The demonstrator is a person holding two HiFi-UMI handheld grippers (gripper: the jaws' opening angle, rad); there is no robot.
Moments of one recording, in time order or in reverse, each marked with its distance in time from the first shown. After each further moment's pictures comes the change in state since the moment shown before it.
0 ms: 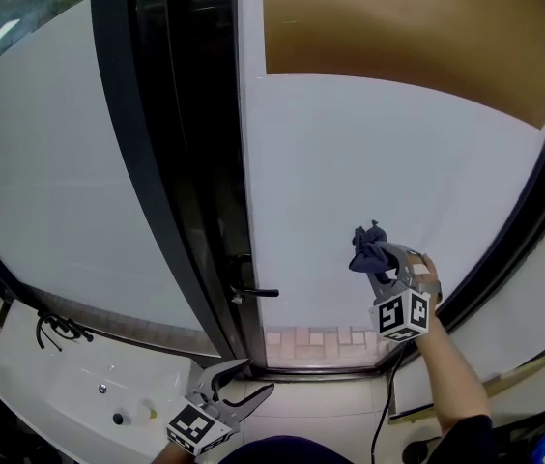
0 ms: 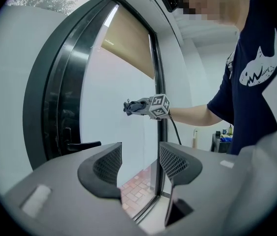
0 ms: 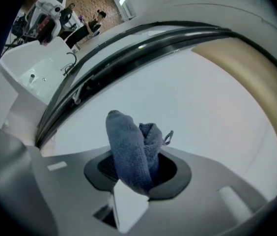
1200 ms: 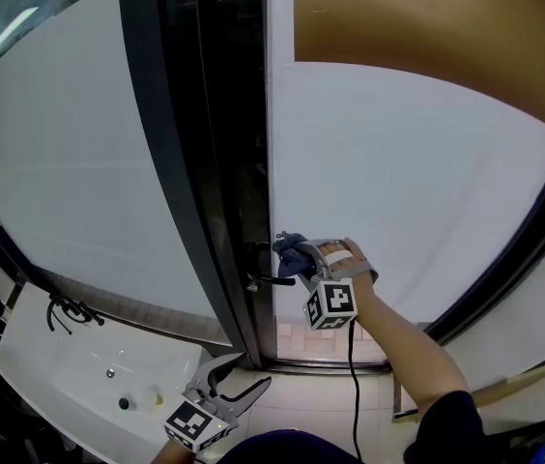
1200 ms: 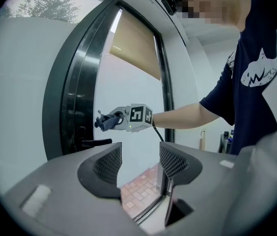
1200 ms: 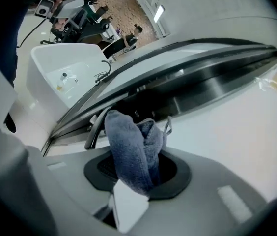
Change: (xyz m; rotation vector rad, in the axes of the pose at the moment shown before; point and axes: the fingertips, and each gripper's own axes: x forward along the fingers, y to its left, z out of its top) left arm -0.032 0.008 -0.004 -0.020 0.017 0.118; right arm 0.093 0.141 0.127 -0.290 -0.187 0.262
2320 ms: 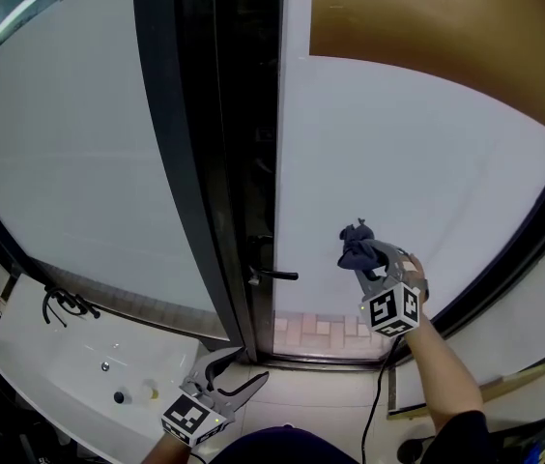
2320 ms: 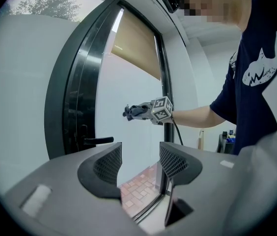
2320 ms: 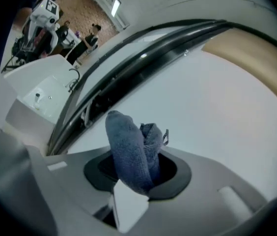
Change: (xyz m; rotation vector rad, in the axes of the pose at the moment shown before) left arm -0.007 0.007 -0.006 -0.010 0.011 -0.017; right arm -0.102 -0.040 -0.082 0.390 0.072 -0.170
